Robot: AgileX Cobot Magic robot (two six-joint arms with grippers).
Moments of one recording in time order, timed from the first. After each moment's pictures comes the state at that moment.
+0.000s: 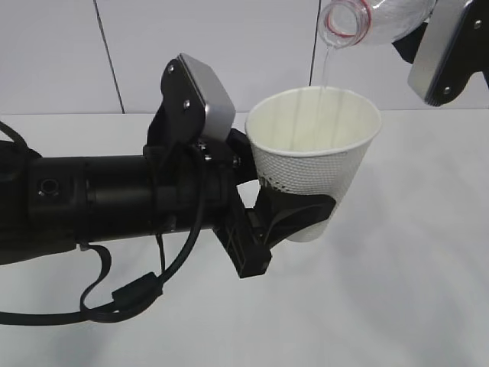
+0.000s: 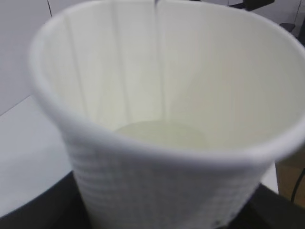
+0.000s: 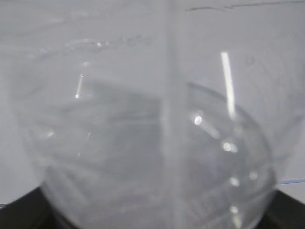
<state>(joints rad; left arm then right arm) -0.77 1.63 -0.77 0.73 -0.69 -0.50 0.09 1.42 -0.86 -0.86 -0.79 -0.83</state>
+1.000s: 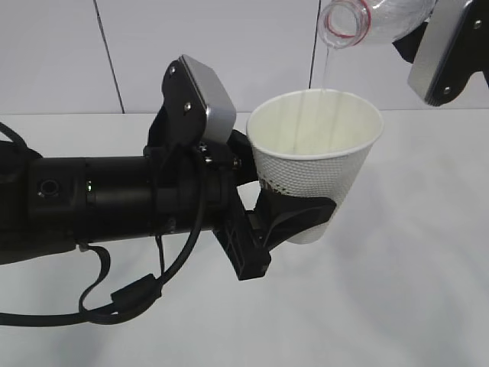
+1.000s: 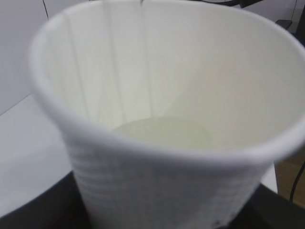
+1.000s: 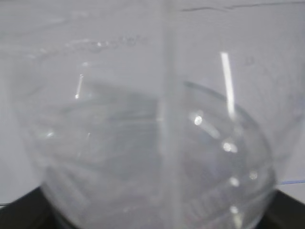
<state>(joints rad) -0.77 1.63 -0.77 0.75 -0.69 -0.50 0.09 1.42 -0.86 -0.86 -0.79 -0.84</state>
